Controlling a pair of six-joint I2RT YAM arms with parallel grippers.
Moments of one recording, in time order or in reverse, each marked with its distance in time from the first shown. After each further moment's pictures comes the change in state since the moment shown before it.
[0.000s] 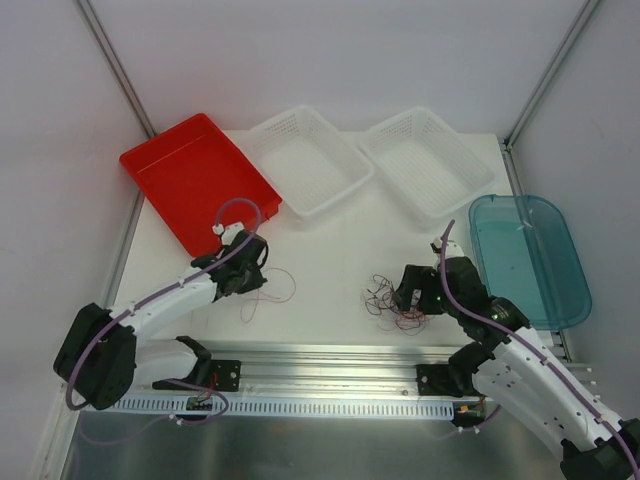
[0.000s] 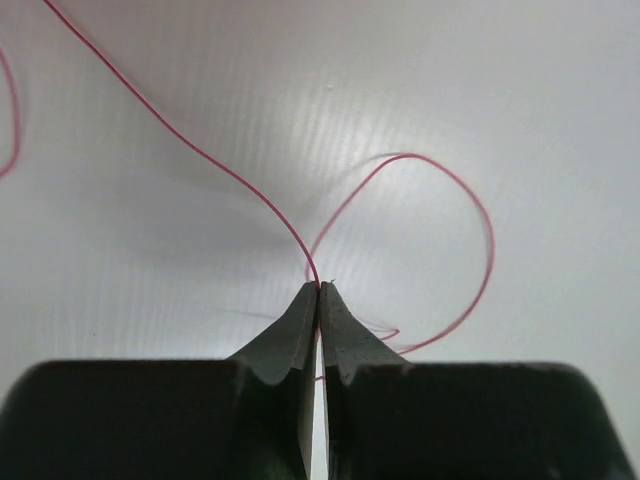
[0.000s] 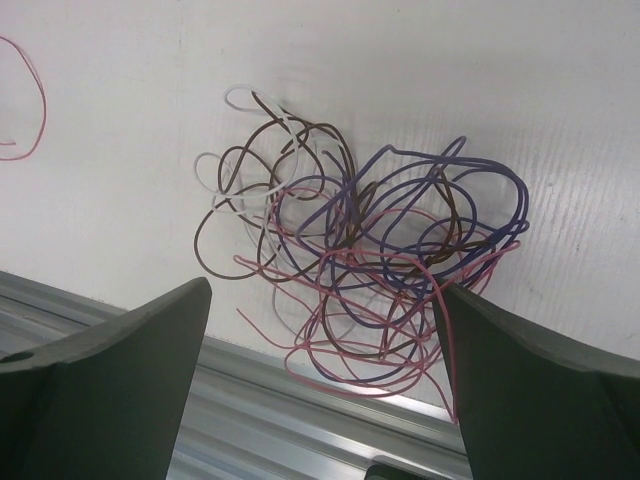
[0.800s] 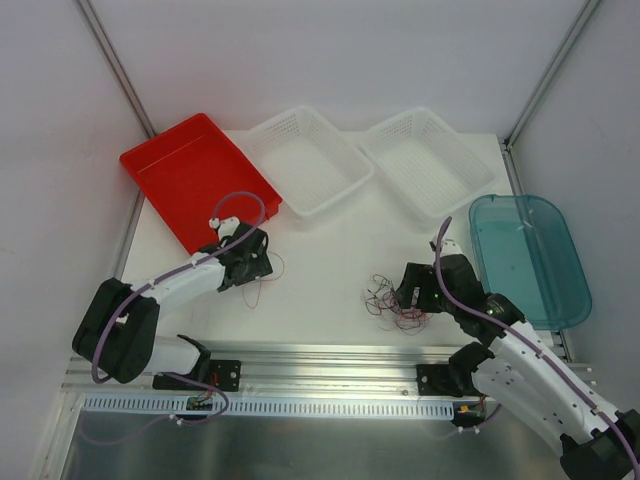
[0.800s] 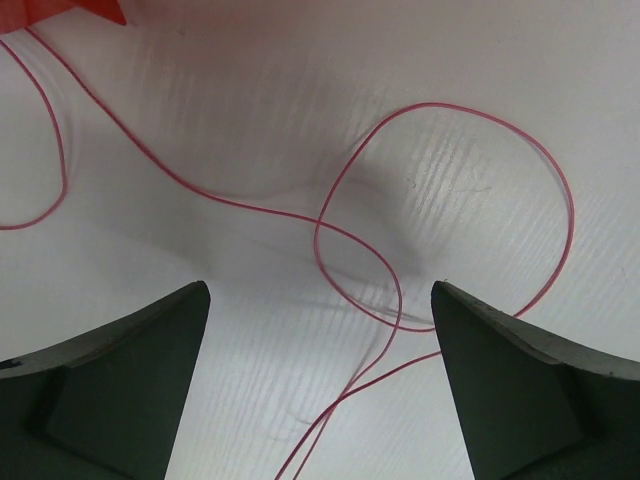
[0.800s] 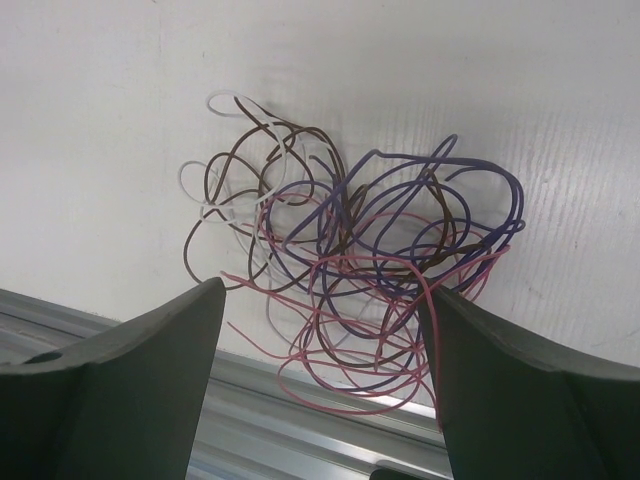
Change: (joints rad) left arm 0.068 0.092 0.045 0.005 -0.095 0.055; right arm -0.001 0.051 0.001 0.016 0.019 0.028
